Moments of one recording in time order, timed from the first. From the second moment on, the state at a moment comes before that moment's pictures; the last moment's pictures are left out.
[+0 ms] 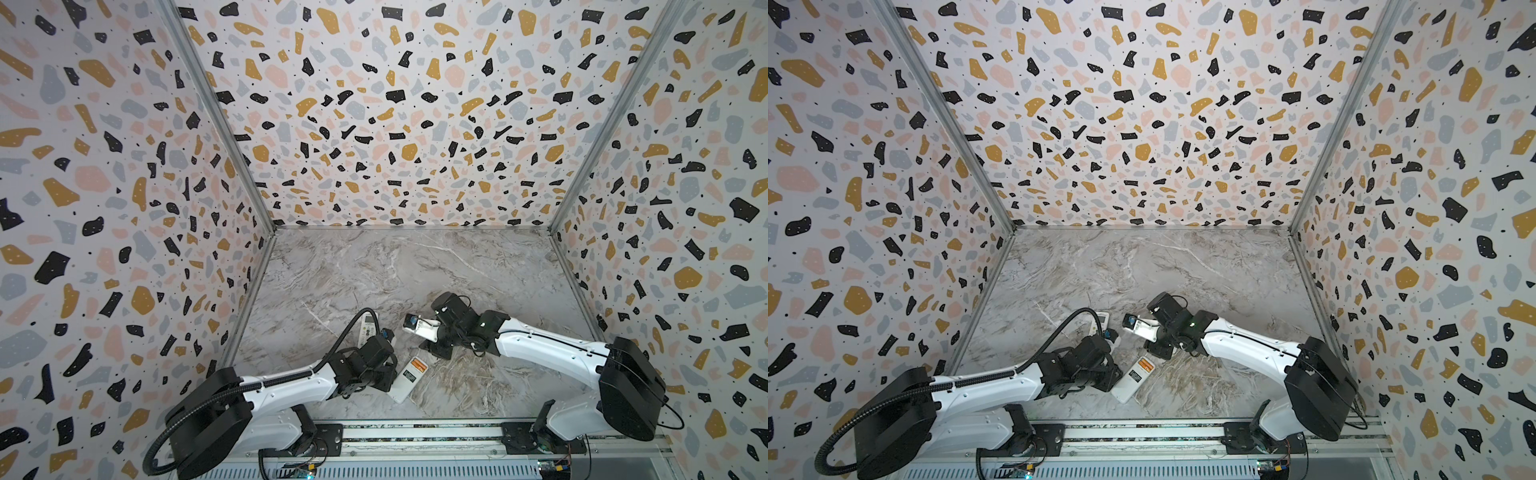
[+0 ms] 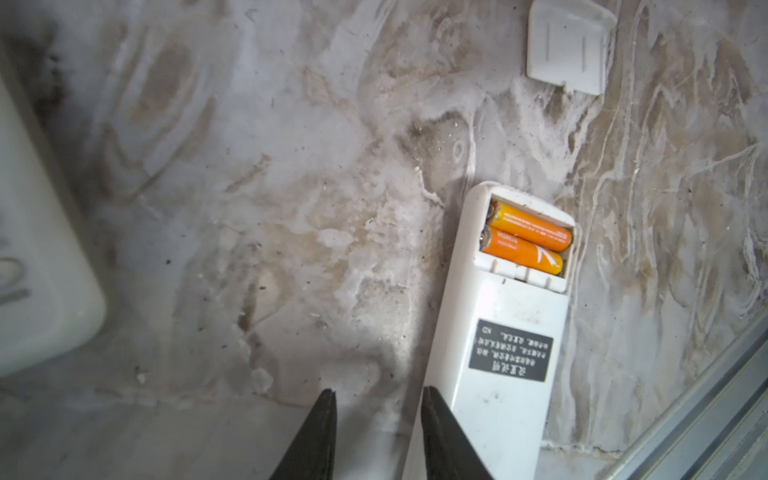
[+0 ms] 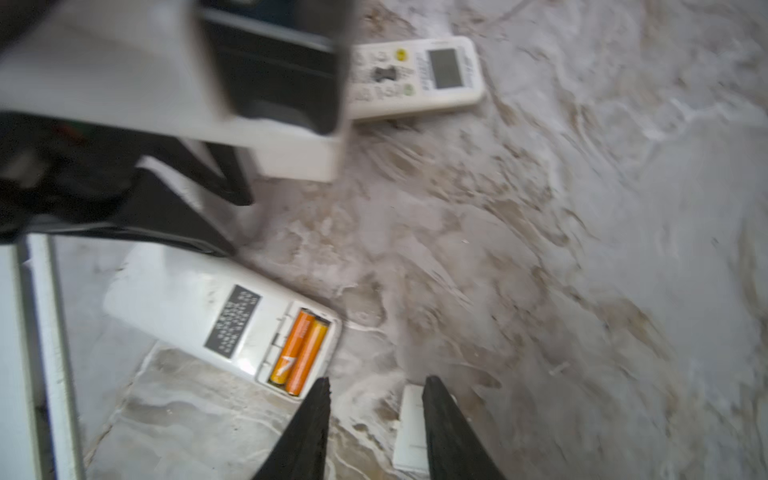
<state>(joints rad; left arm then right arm) -0.93 1.19 0.45 -0.26 0.04 -0.55 0.86 1.45 0.94 -0.44 -0.15 -0.39</state>
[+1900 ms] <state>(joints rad) -0.85 1.11 0.64 -0.05 0.13 -0.53 0.84 1.13 0.61 0.00 -0.06 -0.20</state>
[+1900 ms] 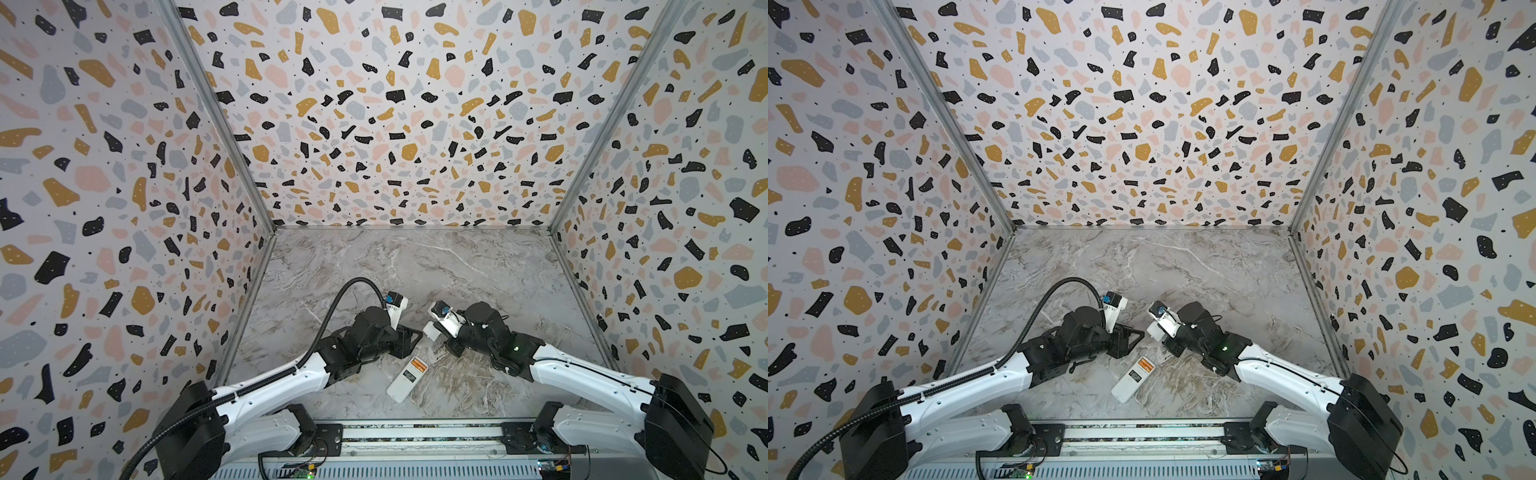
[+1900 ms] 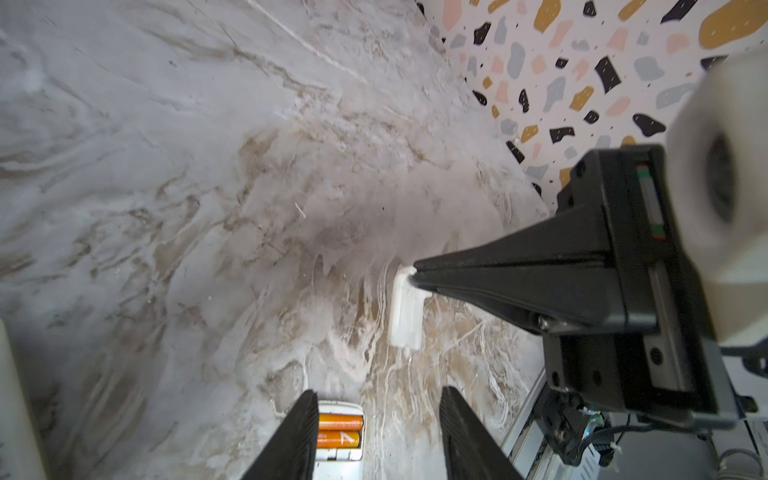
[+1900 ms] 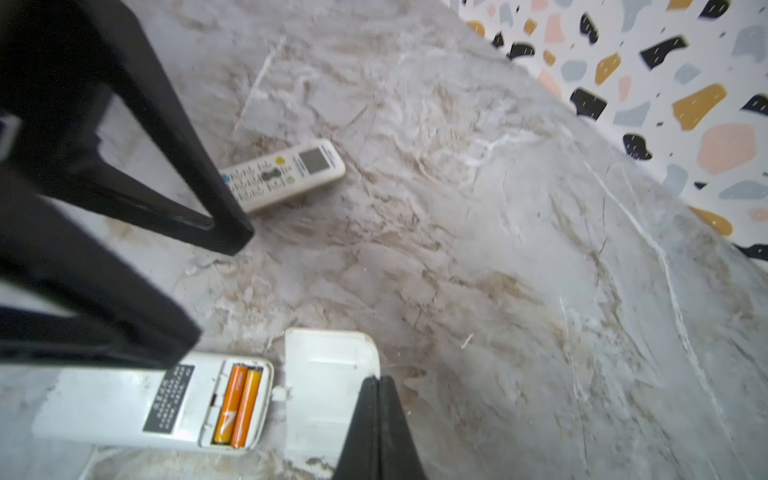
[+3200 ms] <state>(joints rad) -0.81 1.16 0.65 0.13 0.20 -0.57 0.82 1.14 0.58 0.20 -0.20 -0.15</state>
